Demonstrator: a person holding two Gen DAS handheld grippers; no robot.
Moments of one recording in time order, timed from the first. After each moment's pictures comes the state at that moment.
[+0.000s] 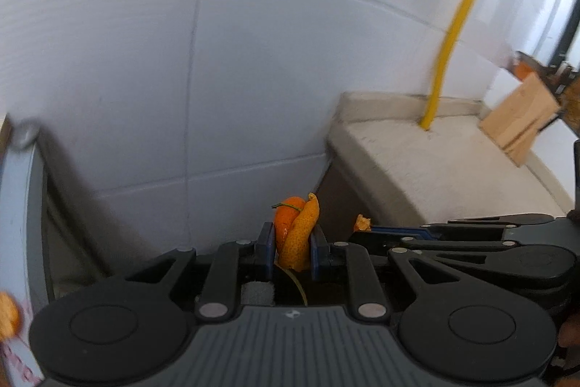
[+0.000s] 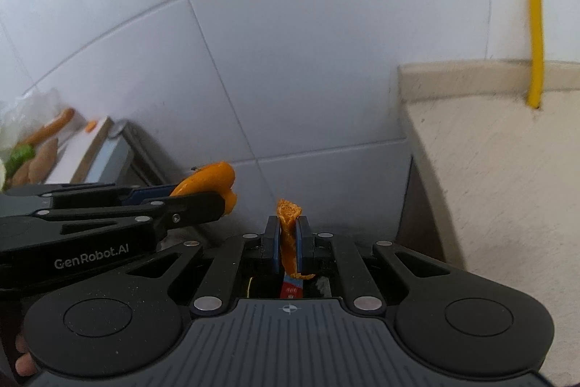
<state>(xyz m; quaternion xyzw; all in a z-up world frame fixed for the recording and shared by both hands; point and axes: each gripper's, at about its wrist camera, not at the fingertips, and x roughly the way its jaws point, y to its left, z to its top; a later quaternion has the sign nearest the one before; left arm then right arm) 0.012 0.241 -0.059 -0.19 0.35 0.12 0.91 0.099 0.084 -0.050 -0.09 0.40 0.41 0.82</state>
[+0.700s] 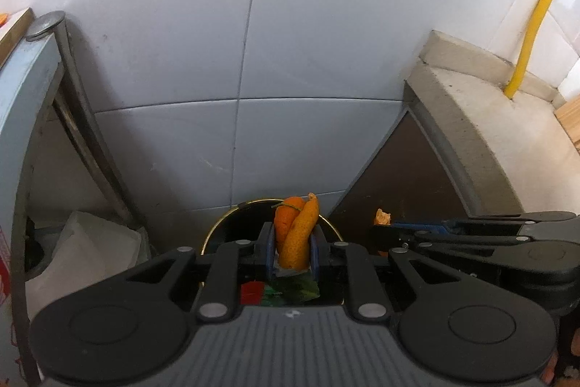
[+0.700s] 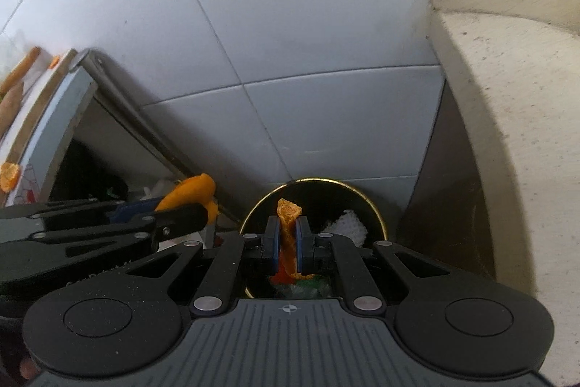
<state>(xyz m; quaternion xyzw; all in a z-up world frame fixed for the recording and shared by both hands) 0.026 0.245 -0.125 -0.22 0.41 0.21 0.86 0.132 0.114 -0.125 -0.13 0.48 0.42 0.76</state>
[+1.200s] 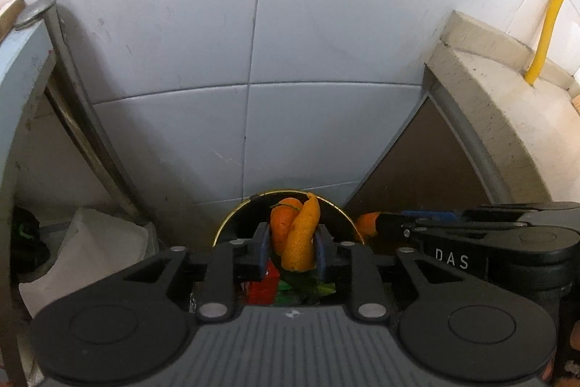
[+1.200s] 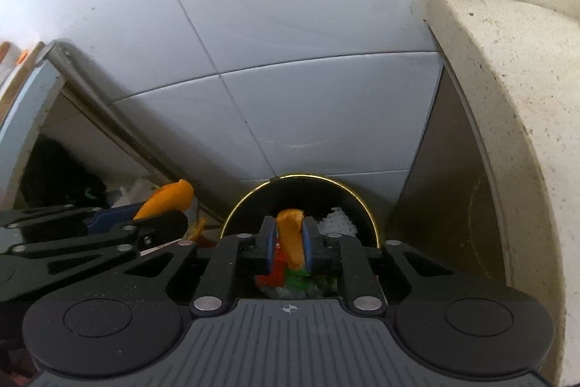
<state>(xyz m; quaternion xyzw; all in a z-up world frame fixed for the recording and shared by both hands) 0.038 0.253 -0.144 -0.21 0.44 0.22 0.85 0.141 0.130 -0.148 -0.14 0.49 0.39 0.77</state>
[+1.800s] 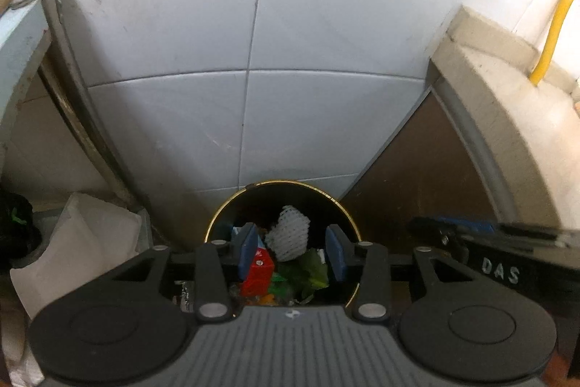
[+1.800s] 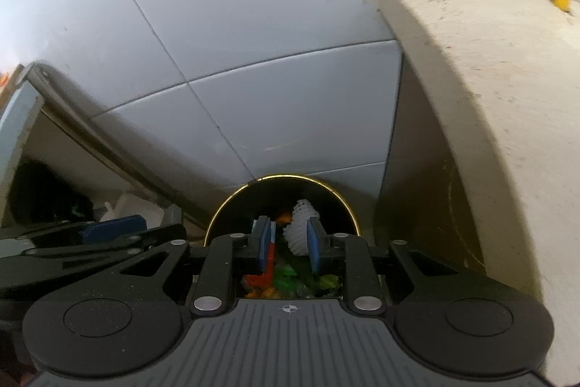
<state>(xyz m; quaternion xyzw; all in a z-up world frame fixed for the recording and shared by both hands) 0.038 0.254 -0.146 -0.24 0.44 0.22 0.84 0.143 0.106 -0.149 -0.11 0.49 0.36 0.79</state>
